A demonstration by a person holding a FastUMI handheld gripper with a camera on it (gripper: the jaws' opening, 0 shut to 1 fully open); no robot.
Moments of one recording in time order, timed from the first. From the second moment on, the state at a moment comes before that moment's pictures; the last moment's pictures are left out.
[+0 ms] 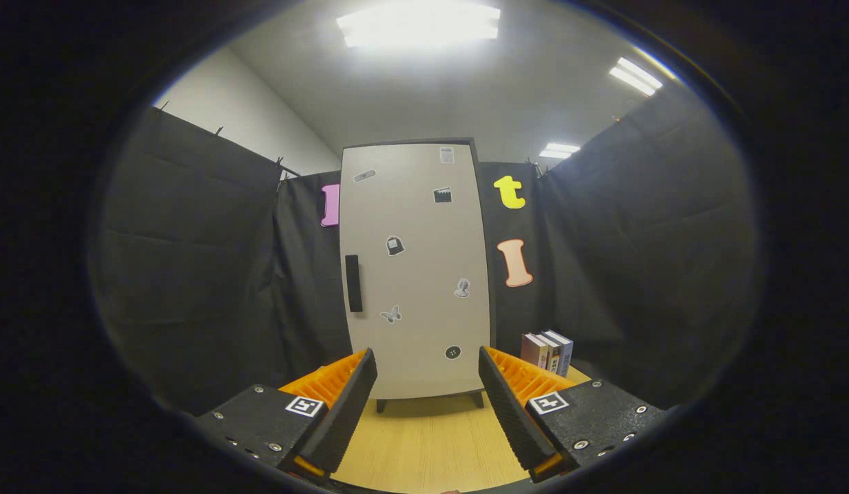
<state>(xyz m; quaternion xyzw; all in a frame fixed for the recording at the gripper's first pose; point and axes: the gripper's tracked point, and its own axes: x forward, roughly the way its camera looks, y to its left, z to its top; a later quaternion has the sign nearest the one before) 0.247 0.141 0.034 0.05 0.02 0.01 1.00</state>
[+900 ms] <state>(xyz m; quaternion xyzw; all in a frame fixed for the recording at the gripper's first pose) 0.264 0.154 0.034 0.04 0.02 0.01 1.00</state>
